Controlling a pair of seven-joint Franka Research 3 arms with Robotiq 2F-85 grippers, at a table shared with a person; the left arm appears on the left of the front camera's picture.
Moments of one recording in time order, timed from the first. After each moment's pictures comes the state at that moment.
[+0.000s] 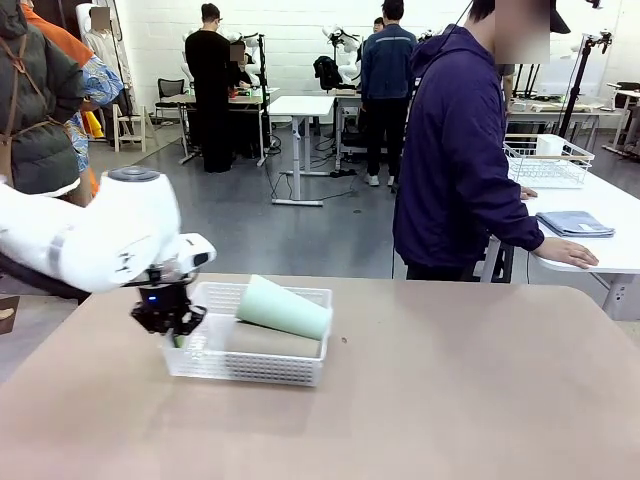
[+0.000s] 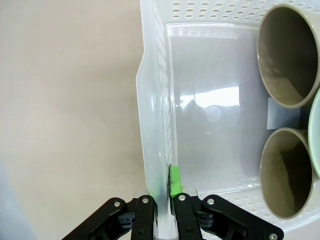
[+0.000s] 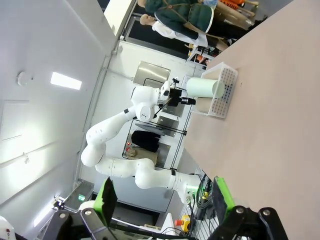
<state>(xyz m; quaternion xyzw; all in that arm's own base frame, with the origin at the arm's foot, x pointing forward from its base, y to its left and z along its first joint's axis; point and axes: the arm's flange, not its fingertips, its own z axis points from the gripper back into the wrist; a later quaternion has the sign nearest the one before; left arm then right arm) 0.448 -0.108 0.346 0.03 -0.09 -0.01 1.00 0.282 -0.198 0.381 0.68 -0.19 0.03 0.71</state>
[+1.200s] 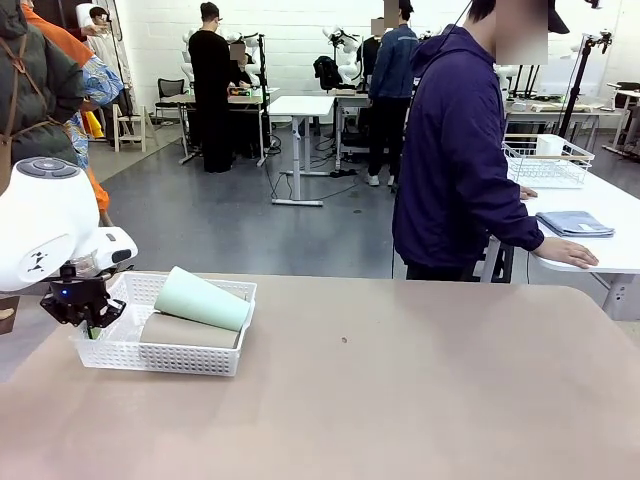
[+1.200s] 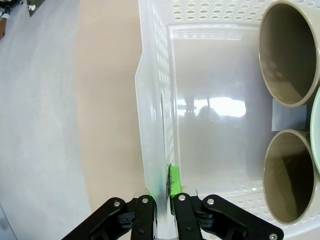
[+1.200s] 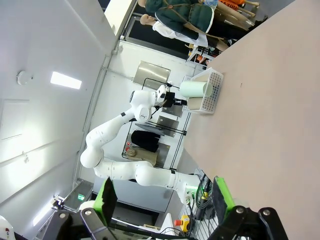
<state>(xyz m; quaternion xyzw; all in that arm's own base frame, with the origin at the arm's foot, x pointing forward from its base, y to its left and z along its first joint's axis) 0.438 0.002 0.361 0.11 -0.11 0.02 0.99 0.282 -0.198 0.381 0.68 -0.19 0.03 0.71</state>
